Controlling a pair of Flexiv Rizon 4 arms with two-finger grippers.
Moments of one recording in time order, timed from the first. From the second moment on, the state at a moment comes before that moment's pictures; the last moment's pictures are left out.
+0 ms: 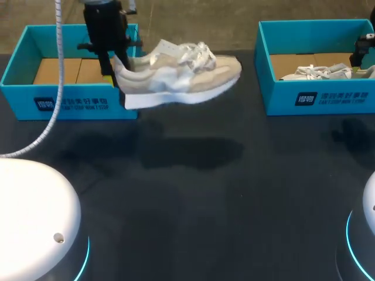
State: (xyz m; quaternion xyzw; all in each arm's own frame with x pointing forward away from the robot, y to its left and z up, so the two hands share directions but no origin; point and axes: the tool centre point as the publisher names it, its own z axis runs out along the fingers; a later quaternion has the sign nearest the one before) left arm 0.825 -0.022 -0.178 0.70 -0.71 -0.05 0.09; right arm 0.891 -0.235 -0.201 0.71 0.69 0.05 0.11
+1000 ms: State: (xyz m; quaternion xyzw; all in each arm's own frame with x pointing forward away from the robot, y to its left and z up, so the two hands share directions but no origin) left arm 0.770 -0.060 -0.191 0.68 -0.73 -0.07 0.10; right arm 0.891 -0.235 -0.201 0.71 0.69 0.05 0.11
